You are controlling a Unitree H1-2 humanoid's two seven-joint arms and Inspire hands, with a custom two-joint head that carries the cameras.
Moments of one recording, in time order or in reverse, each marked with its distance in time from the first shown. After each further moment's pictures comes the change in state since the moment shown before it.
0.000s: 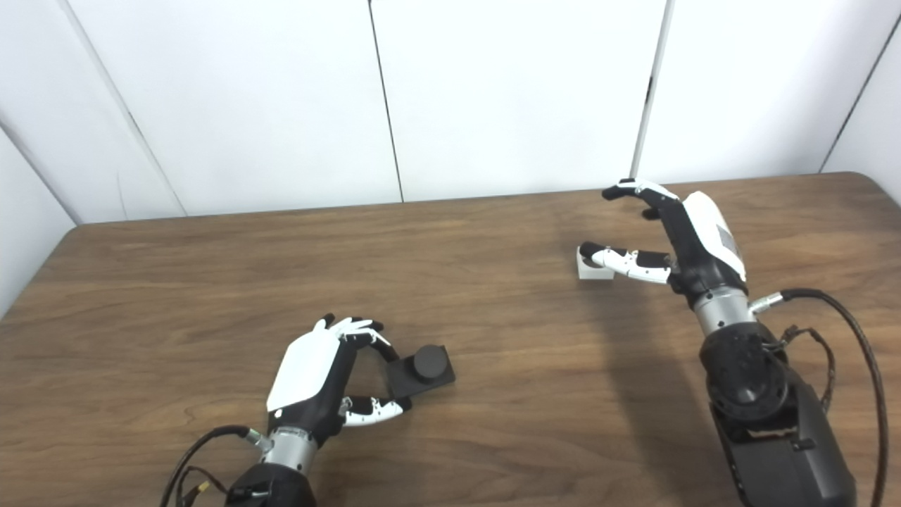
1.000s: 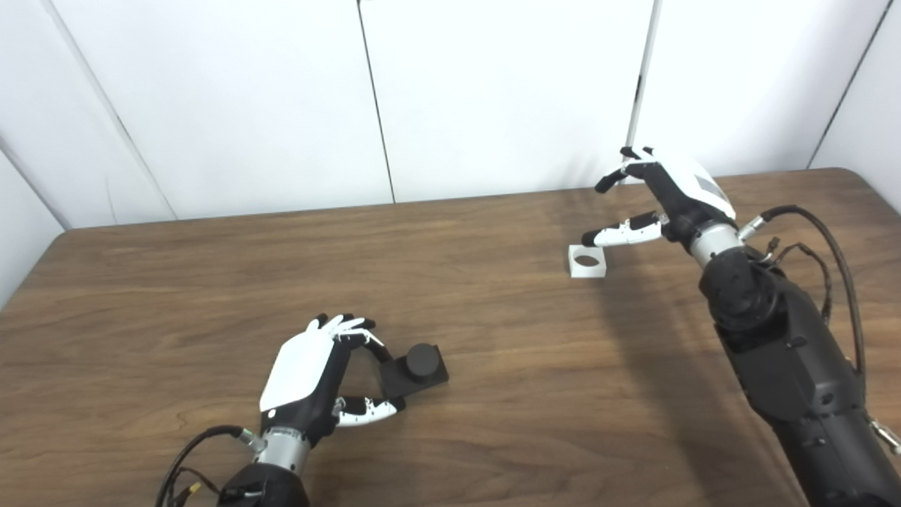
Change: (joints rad) left arm -0.003 0.006 0.009 -0.001 0.006 0.000 -0.020; right arm -0.222 -0.131 0.114 0.271 -0.040 0.032 0.129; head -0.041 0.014
